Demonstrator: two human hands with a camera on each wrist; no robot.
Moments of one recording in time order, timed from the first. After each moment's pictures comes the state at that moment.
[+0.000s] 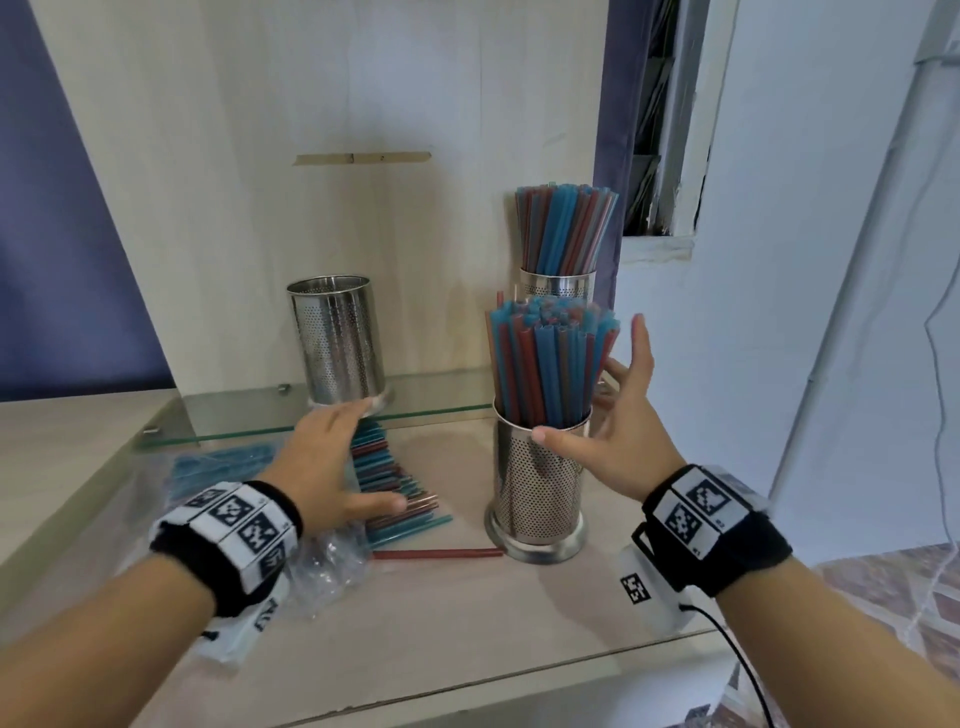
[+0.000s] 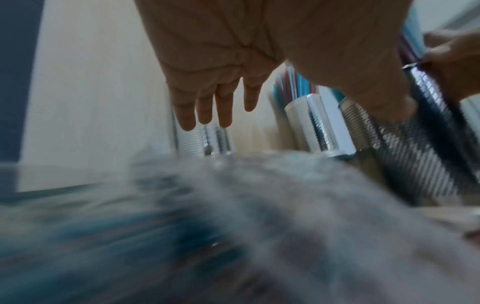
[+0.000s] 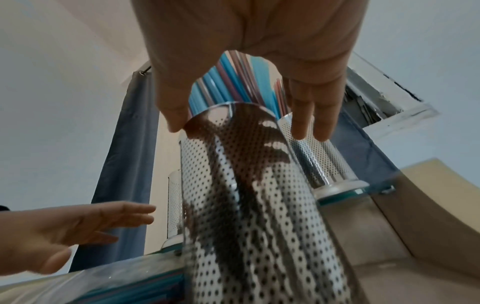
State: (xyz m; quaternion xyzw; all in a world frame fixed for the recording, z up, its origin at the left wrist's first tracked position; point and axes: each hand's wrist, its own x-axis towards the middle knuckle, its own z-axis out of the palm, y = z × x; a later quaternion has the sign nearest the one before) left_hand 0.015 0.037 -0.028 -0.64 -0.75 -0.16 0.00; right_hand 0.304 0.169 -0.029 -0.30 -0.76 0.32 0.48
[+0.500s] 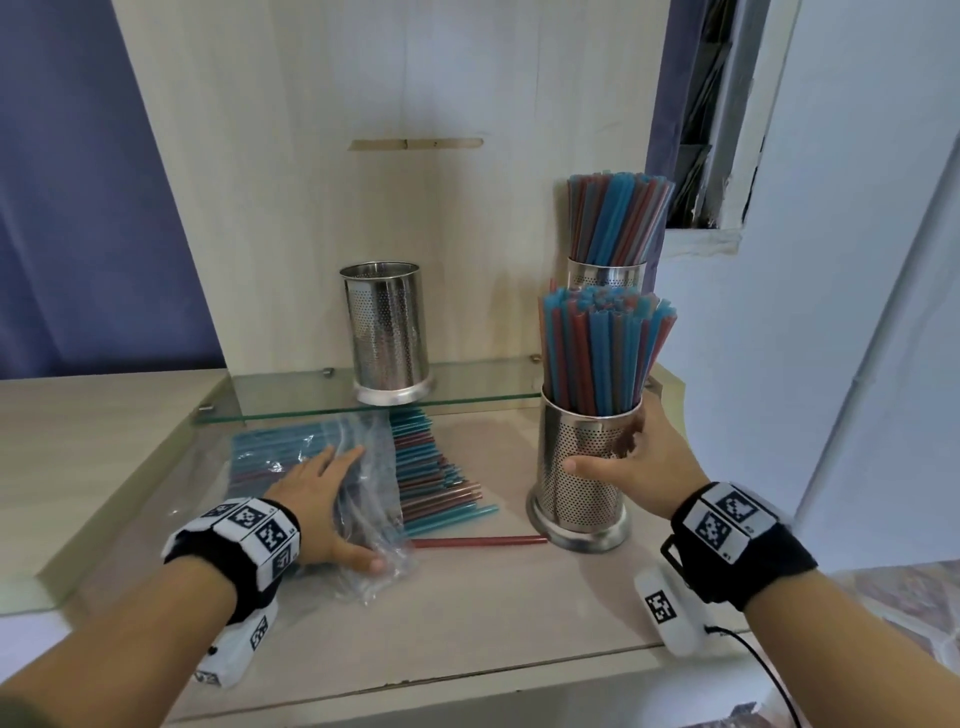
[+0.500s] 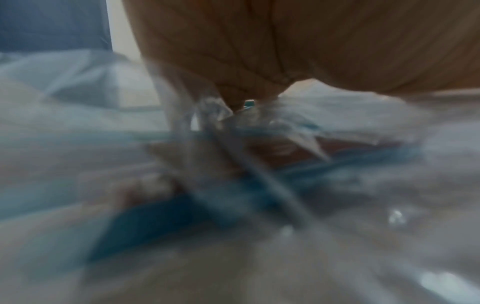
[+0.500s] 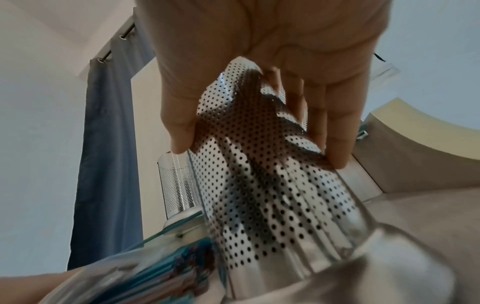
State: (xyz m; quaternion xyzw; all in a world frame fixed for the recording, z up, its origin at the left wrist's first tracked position) left_hand -0.048 0.014 -0.077 -0.56 -0.82 0.02 -0.10; right_hand 0.287 0.166 -0.062 -0.42 -0.75 0.32 0.39
